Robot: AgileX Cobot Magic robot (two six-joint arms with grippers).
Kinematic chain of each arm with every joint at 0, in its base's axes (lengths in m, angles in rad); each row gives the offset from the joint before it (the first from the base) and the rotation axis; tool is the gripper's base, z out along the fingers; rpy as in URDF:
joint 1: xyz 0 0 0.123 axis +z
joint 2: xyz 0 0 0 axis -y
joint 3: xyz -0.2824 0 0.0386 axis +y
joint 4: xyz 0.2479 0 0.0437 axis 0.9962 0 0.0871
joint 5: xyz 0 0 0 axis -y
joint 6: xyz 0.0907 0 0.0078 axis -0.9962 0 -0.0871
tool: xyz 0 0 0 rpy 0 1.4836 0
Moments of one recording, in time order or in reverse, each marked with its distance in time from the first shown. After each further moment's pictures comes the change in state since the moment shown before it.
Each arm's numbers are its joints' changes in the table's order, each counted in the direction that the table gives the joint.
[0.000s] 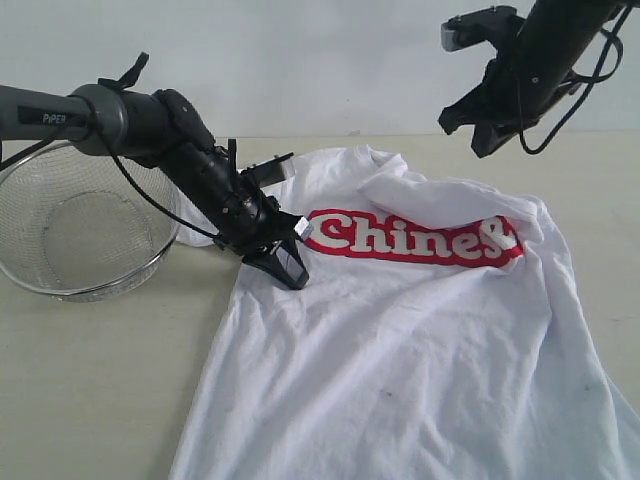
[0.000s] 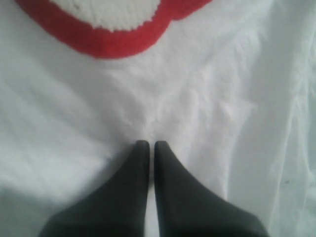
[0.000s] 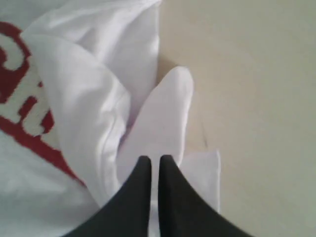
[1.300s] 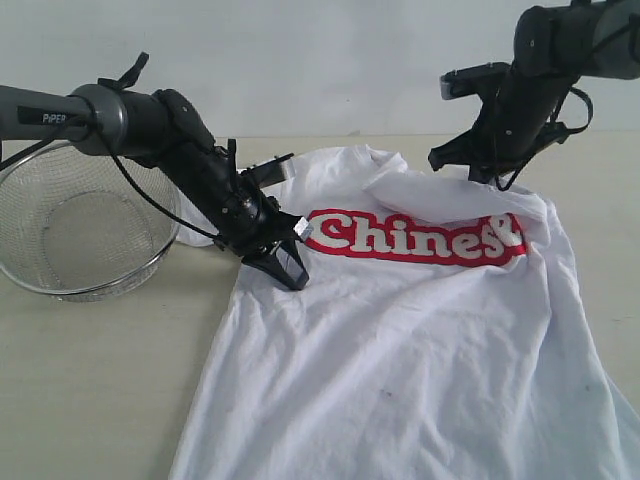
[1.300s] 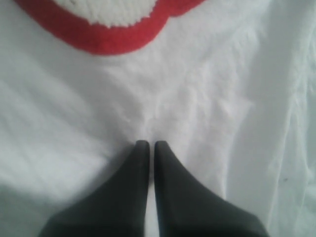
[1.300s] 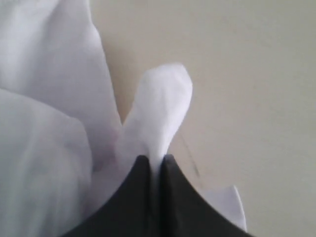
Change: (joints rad) left arm 0.000 0.000 0.000 0.000 -0.006 0.000; right arm 0.000 -0.157 0.000 -0.096 0.152 -0.212
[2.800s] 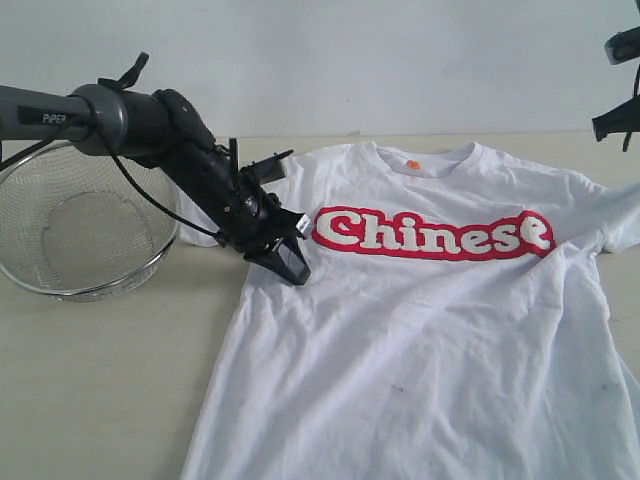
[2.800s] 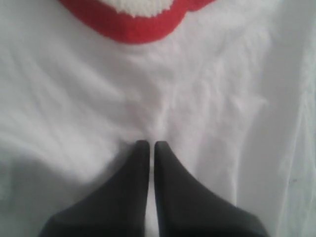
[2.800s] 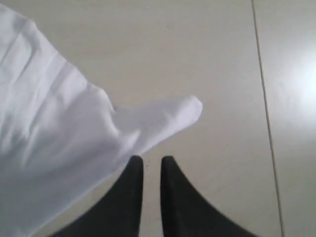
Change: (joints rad) left arm 0.000 0.000 0.000 -0.012 0.041 -0.004; right arm -0.204 0.094 0.000 -0.554 -0.204 -0.406
